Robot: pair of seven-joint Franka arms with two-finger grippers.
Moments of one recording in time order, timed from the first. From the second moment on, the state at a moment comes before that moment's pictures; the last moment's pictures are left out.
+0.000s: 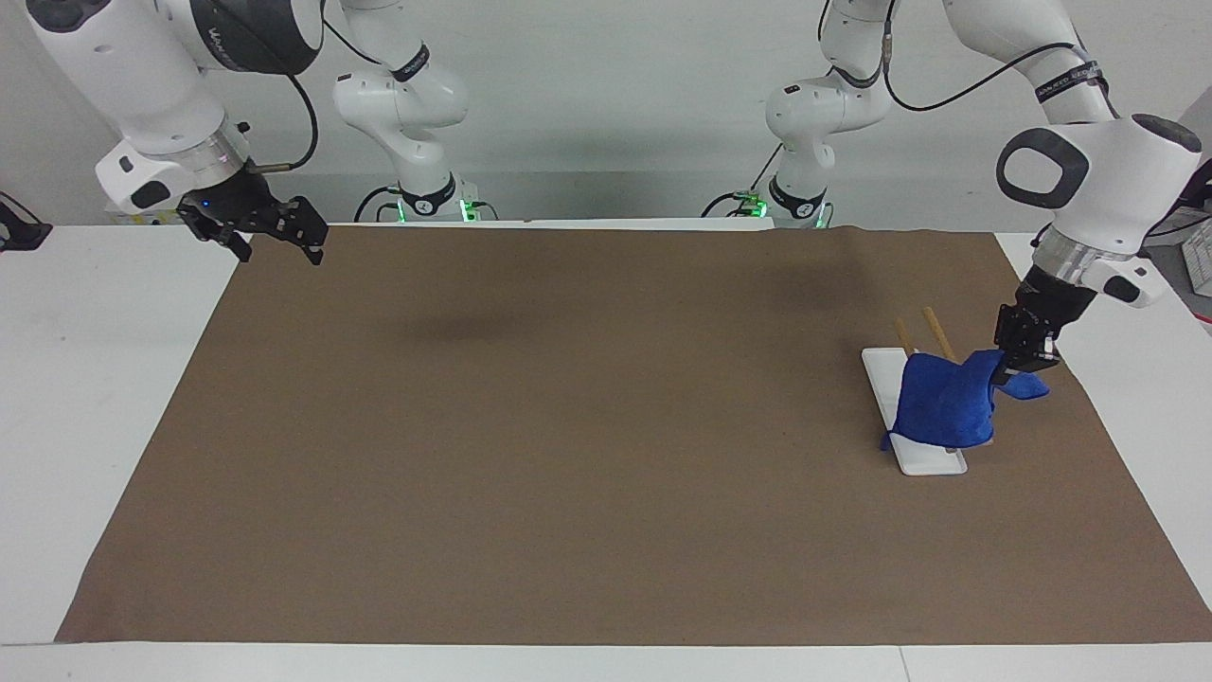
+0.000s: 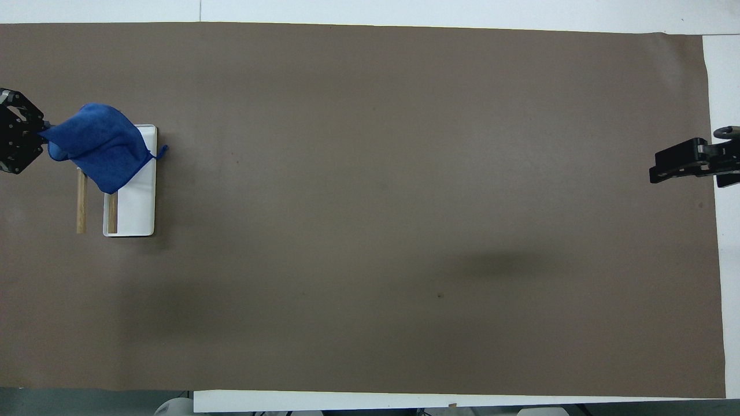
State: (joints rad) left arm 0.13 0.00 -0.05 -2.02 -0.22 2.30 -1.02; right arm 0.05 -0.03 -0.12 -1.63 0.00 1.50 0.01
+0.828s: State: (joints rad) left arm 0.18 -0.02 -0.03 -2.03 -0.14 2.21 -0.92; right arm 0.05 -0.03 -0.12 -1.63 0.00 1.50 0.01
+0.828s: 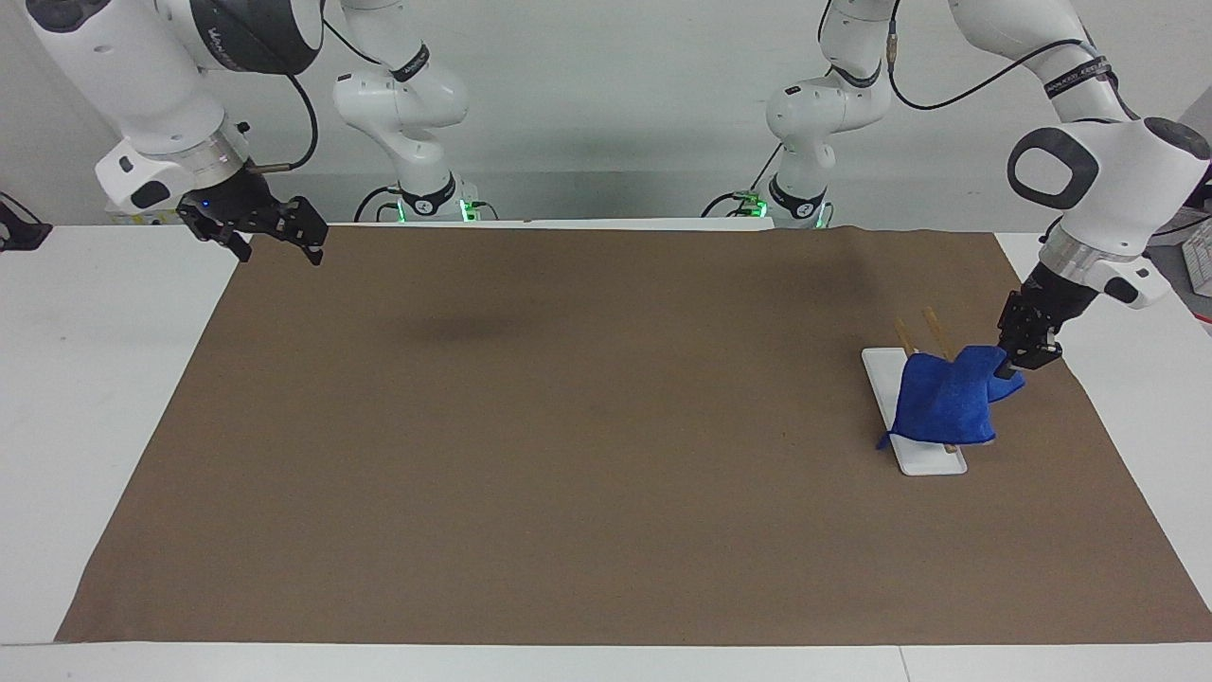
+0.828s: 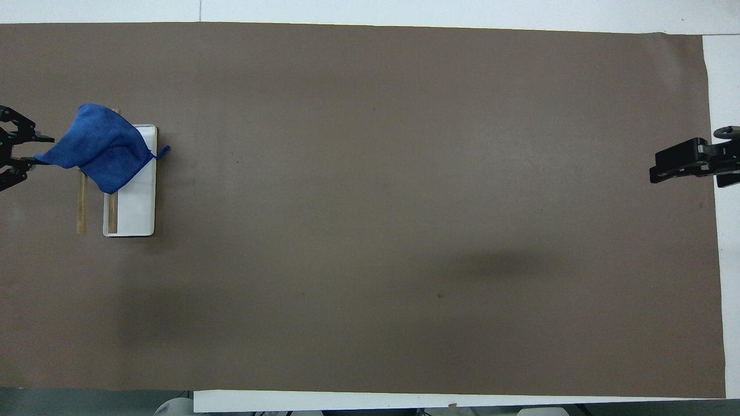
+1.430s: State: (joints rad) left arm 0.20 -0.02 -0.03 -1.87 0.01 1.97 -0.61; right arm 0.05 -0.03 -0.12 -1.63 0.00 1.50 0.01
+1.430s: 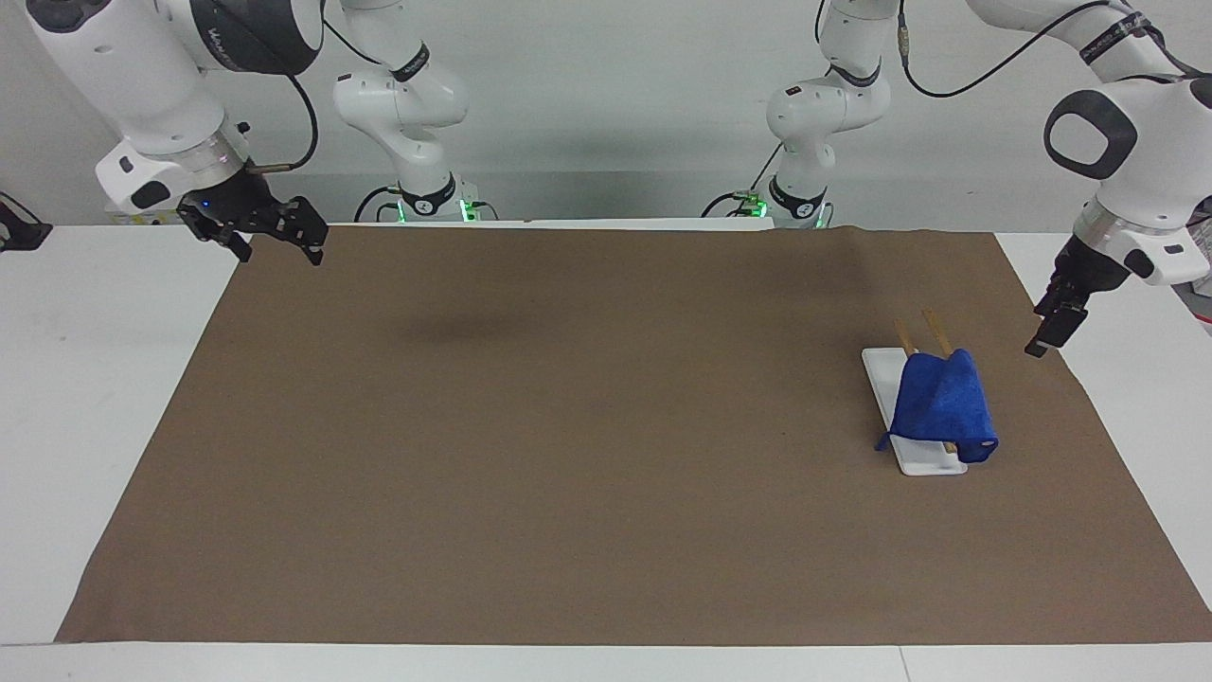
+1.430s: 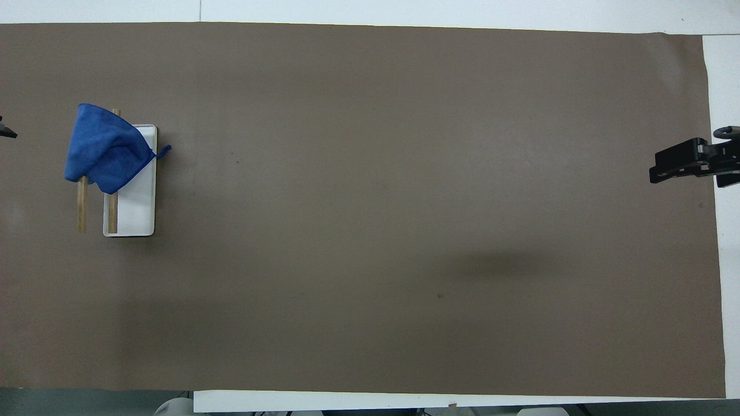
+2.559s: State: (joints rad) left arm 0.01 -0.02 -0.06 -1.58 0.01 1.38 -0.05; right arm 0.05 -0.02 -0.17 -1.65 0.00 1.51 -0.04
